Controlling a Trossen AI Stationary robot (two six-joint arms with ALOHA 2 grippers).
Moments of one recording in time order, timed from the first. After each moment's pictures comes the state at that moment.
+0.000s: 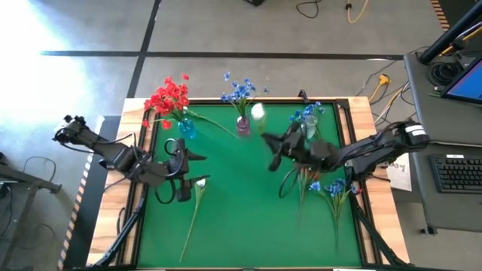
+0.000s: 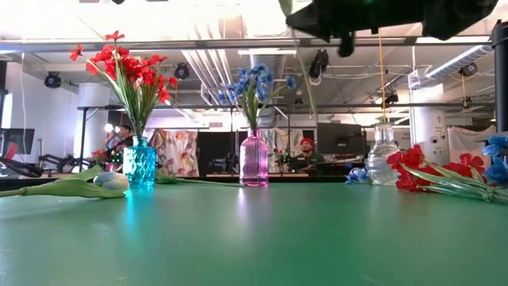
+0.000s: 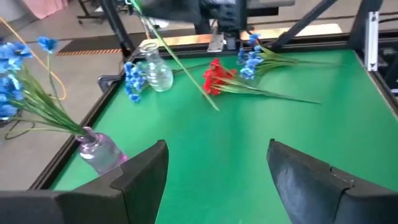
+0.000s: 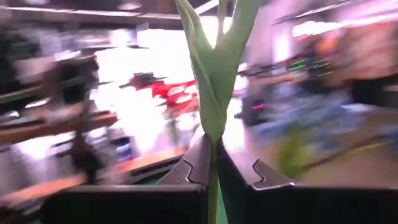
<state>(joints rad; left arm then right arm) -0.48 1.03 0.97 -0.47 -0.65 -0.20 0.09 1.38 0.63 0.98 0.61 -0.07</state>
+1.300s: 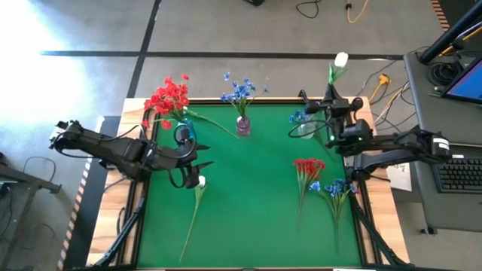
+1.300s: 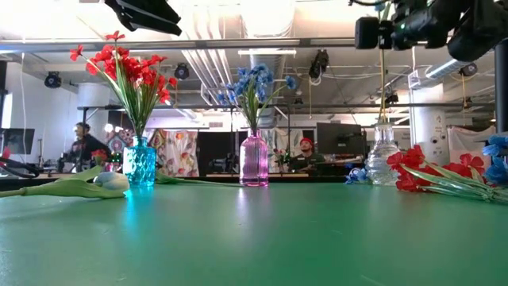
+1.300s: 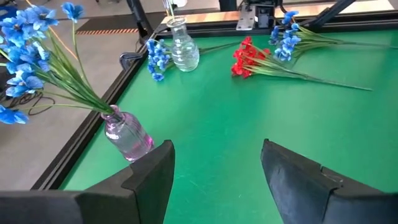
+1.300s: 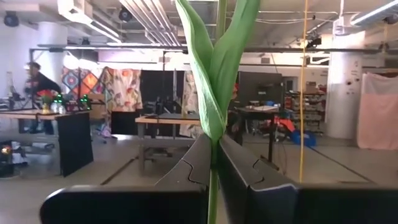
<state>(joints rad) -0.27 1.02 0.90 -0.44 -0.54 -0.14 -0.31 1.09 0.40 1.45 1.10 -0.72</state>
